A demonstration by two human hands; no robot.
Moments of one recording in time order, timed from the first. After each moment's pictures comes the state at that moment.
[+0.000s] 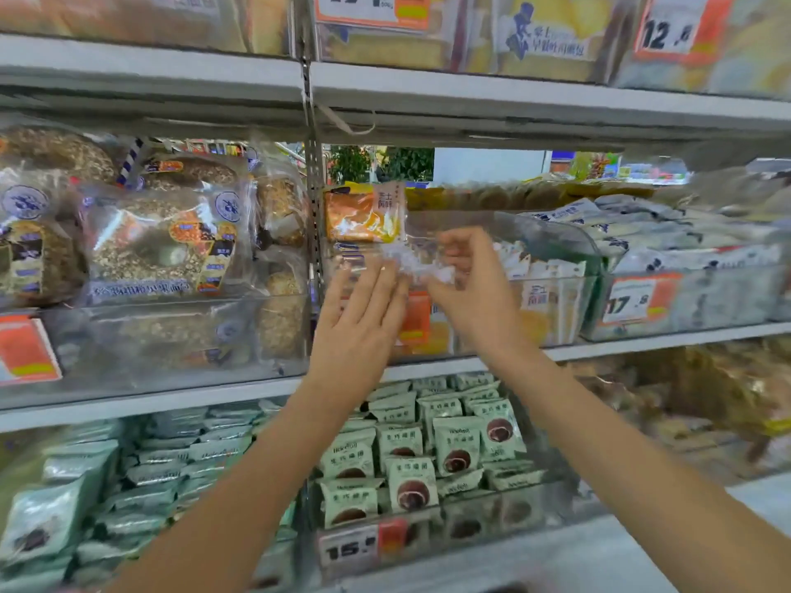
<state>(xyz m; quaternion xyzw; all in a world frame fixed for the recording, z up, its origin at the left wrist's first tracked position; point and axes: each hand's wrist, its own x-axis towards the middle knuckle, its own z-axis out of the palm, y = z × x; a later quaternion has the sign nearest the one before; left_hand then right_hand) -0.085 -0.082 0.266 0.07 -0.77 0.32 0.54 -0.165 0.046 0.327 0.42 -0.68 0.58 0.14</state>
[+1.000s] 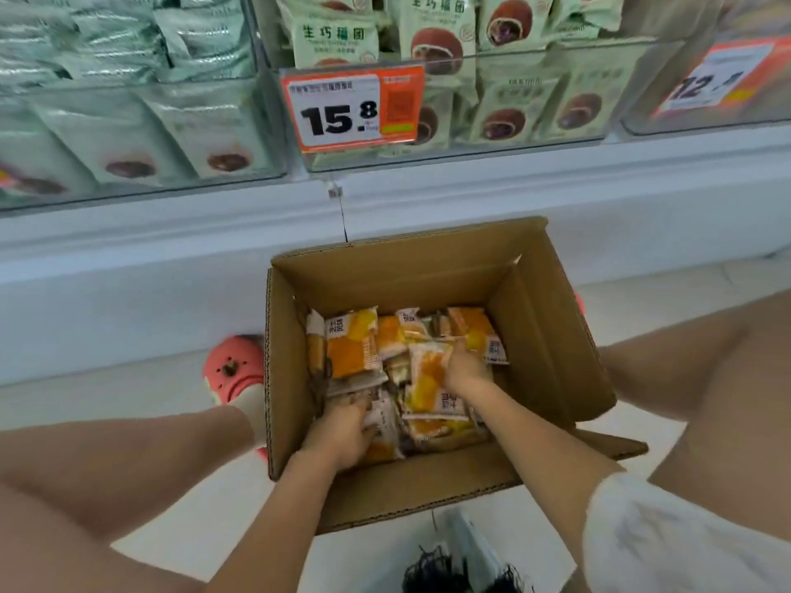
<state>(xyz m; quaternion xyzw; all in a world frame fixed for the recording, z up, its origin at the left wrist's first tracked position) 0.127 0.071 -0.180 0.28 -0.86 -0.32 -0.28 -0.055 0.174 -0.196 0.14 -0.90 0.06 -0.41</state>
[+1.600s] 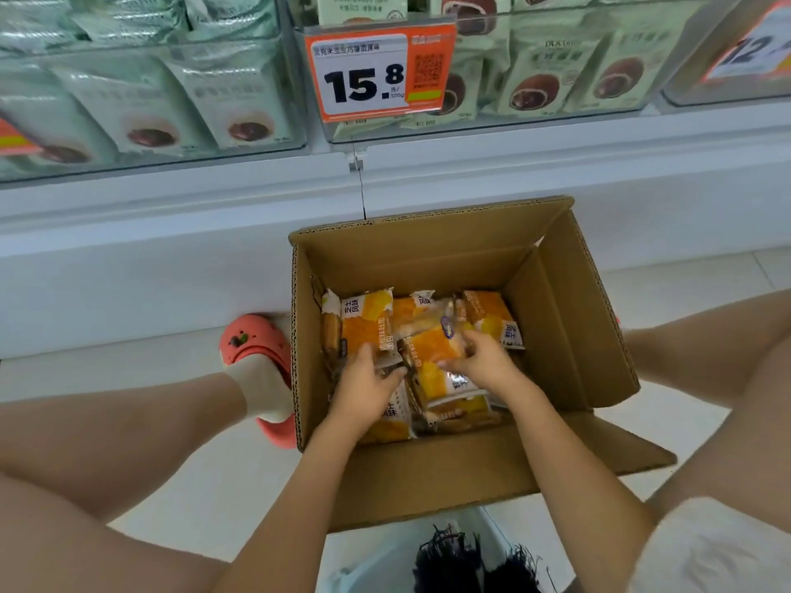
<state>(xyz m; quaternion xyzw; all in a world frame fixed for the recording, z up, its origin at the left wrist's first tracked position) 0.110 0.078 -0.149 0.44 -0.75 -0.49 -0.07 -0.042 0.194 -0.172 0.17 -0.82 0.32 -0.45</state>
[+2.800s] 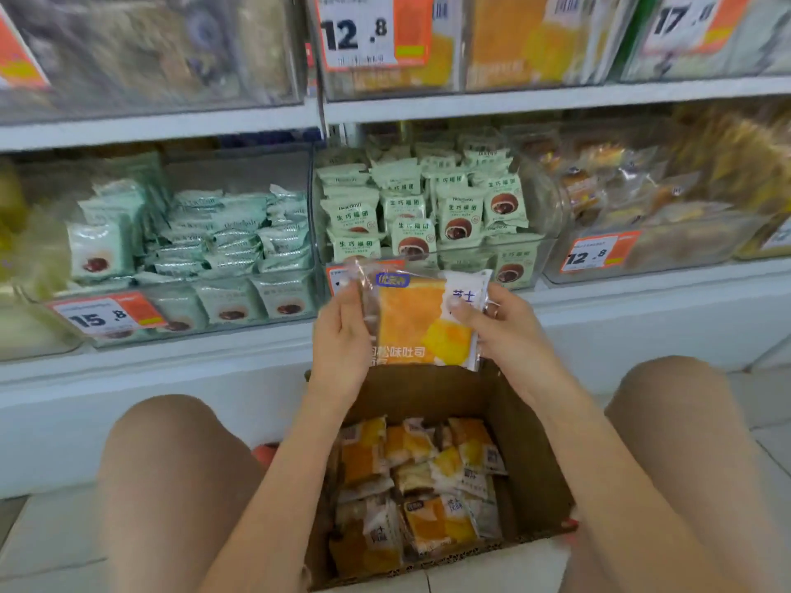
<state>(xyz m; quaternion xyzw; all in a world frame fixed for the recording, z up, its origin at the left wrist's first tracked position) 0.049 0.057 0.089 0.29 -0.70 -0.53 0.37 -0.070 0.185 0.091 0.23 -0.68 0.65 -0.25</state>
